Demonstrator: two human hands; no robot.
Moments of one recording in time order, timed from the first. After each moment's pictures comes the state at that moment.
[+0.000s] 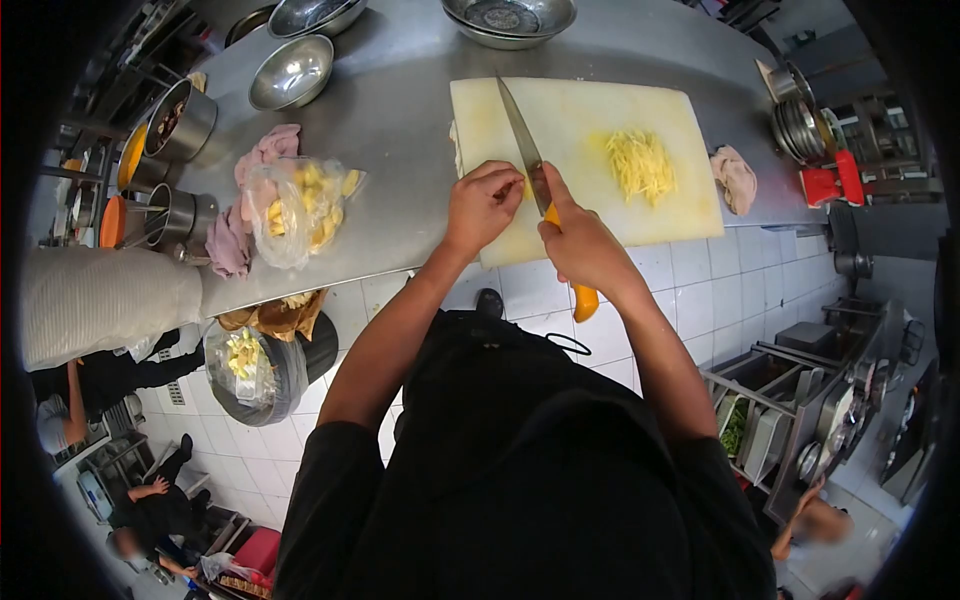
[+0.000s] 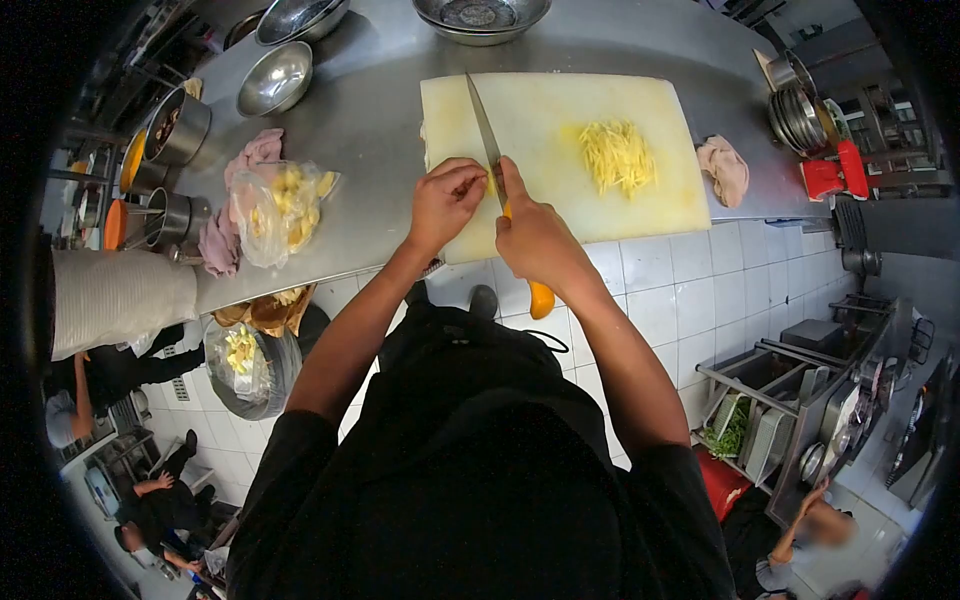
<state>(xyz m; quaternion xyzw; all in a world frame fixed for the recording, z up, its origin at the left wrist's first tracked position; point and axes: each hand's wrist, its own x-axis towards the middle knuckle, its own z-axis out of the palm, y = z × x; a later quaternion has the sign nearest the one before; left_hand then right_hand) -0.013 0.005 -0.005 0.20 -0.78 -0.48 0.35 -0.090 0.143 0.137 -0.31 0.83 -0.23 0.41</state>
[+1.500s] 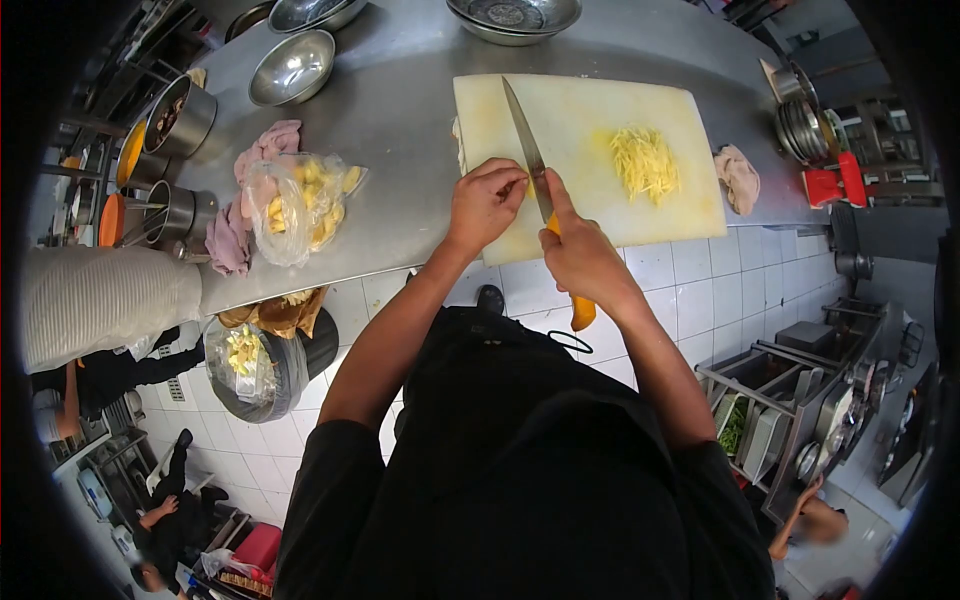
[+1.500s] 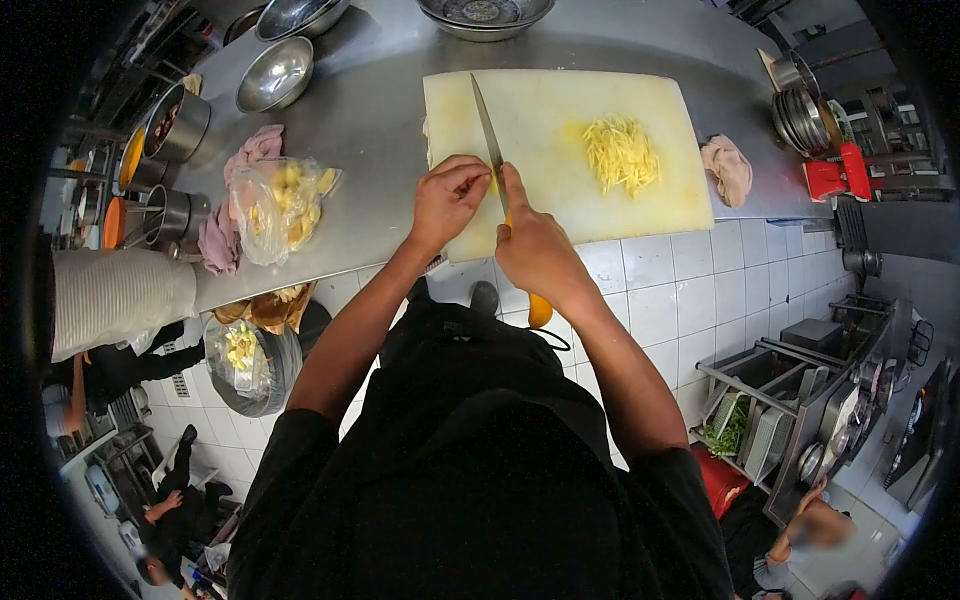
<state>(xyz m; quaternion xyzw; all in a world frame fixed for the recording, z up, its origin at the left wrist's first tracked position) -0.013 0.005 -0.004 0.20 -0.78 -0.48 0.35 -0.083 0.150 0.117 -0.35 0.83 -0.22 0.37</state>
